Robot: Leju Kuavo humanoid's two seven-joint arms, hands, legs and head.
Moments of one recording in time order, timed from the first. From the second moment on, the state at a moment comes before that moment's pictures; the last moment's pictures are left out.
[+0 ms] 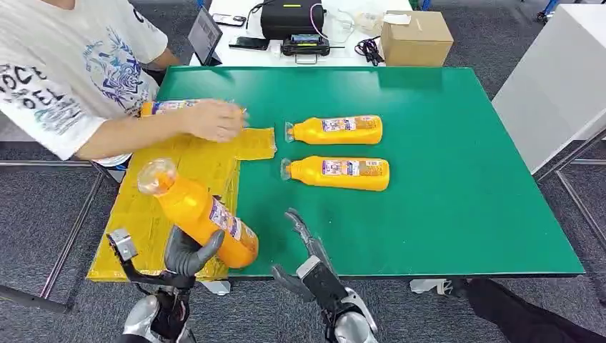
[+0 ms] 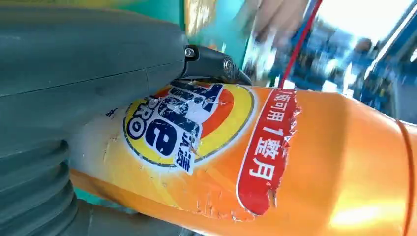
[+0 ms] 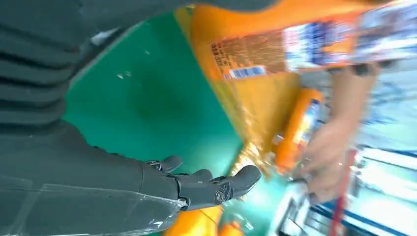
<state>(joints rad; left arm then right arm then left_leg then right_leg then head) -0.07 -0.17 -0.11 -1.28 0.33 -0.18 -0.40 0.00 0.22 0.41 -1.26 0.29 -0.01 -0.59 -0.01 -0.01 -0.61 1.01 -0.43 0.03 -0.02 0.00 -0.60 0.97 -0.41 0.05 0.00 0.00</state>
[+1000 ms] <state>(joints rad) -0.37 -0.14 0.01 -1.21 -0.96 0.69 -0.51 0.04 0.20 0.40 -1.65 0.15 -0.02 -0.67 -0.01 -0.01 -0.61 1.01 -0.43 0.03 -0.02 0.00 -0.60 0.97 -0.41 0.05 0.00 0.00</state>
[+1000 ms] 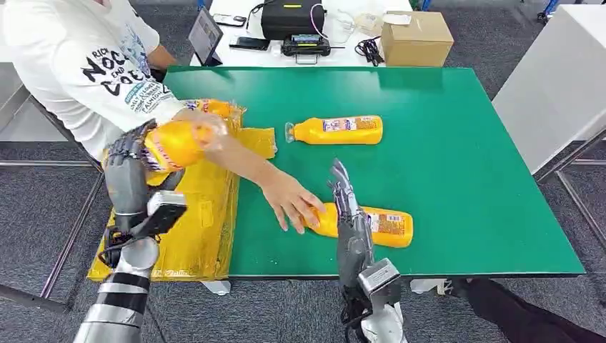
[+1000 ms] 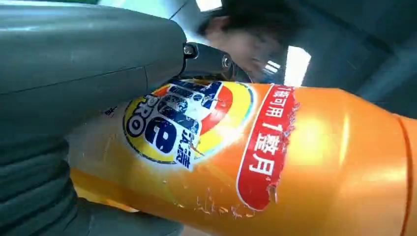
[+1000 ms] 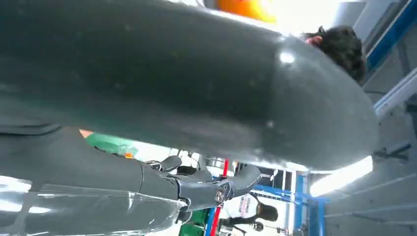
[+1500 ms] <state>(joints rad) -0.40 -0.02 0.16 -0.95 -1.44 0.69 -0.36 0.04 0.20 0.40 -1.65 0.12 -0.01 -0.67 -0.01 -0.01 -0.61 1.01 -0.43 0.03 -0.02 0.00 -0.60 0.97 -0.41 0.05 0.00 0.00</state>
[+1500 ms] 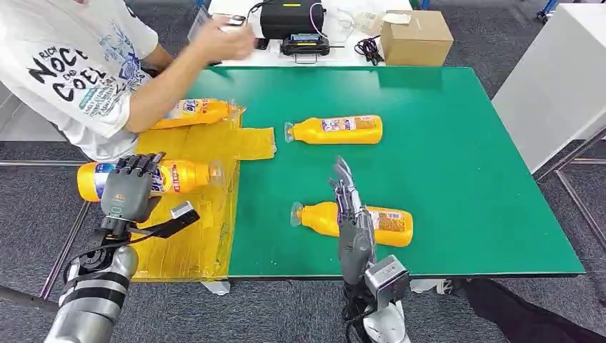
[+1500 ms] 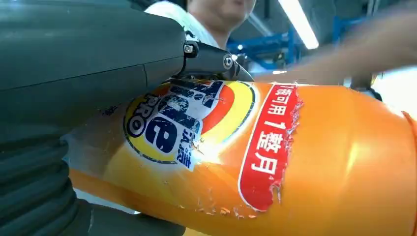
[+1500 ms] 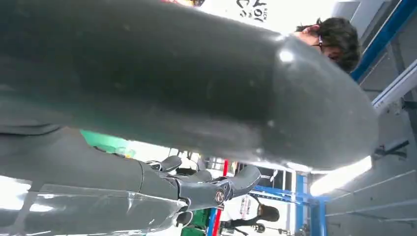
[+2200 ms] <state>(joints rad) -0.46 -0.02 0.20 -0.66 -1.22 0.66 -0.41 0.05 0.20 0.40 -1.65 0.10 0.03 -0.64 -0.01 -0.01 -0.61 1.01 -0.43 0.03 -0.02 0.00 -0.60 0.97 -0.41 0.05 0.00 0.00</state>
